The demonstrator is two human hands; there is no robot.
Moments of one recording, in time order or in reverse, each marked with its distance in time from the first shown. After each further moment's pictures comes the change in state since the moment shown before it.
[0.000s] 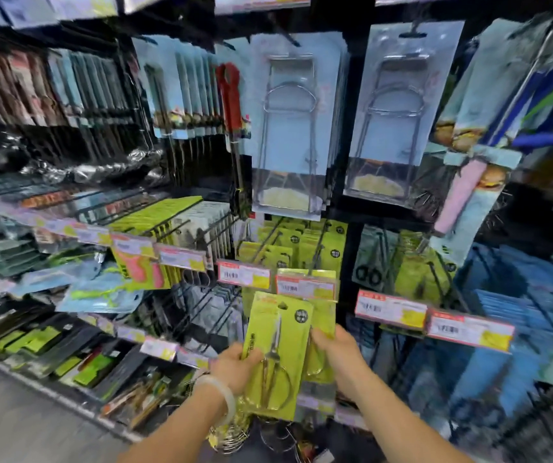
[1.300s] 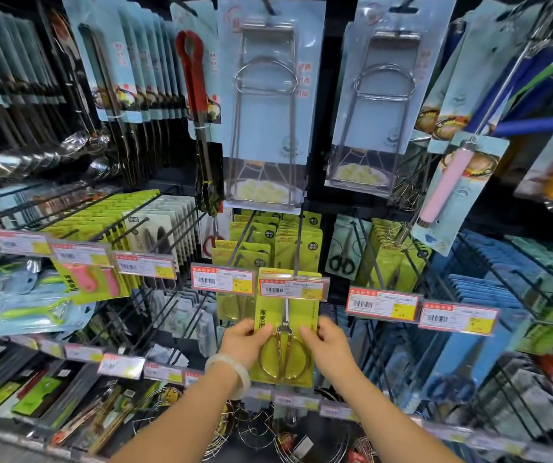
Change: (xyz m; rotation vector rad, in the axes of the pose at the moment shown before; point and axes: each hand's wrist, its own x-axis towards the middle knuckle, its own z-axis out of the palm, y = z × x) left_hand 0.050 0.037 0.028 -0.249 -0.067 0.159; right_hand 0.006 0.002 0.005 -0.228 0.131 -0.262
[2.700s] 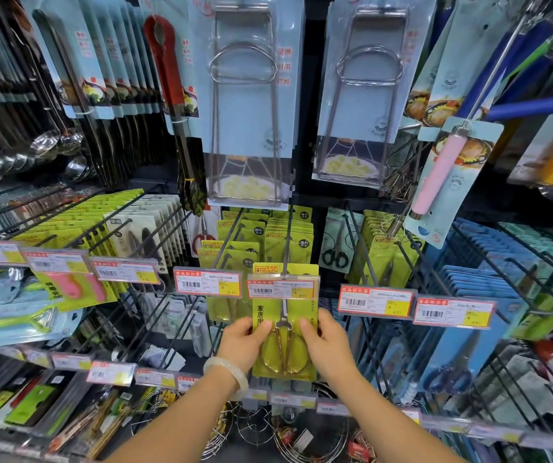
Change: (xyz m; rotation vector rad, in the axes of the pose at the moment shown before) left_hand 0.008 0.000 0.014 -0.001 -0.037 0.086; right_hand 0.005 0.005 -0.007 -0.087 0.079 -0.040
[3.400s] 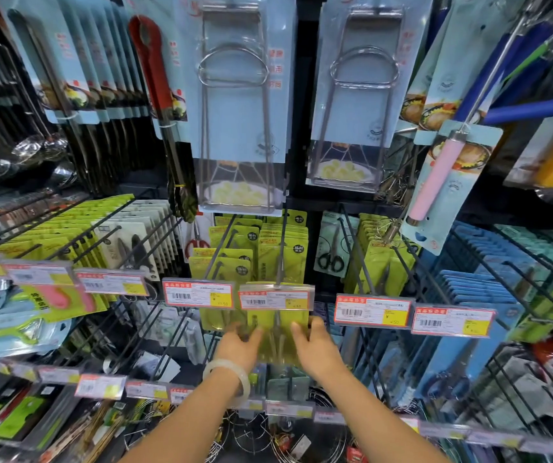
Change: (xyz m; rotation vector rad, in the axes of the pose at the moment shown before) left_hand 0.025 -0.004 0.008 0.259 0.100 -0.136; right_hand 0.025 0.008 0.008 -0.269 -0.062 0.212
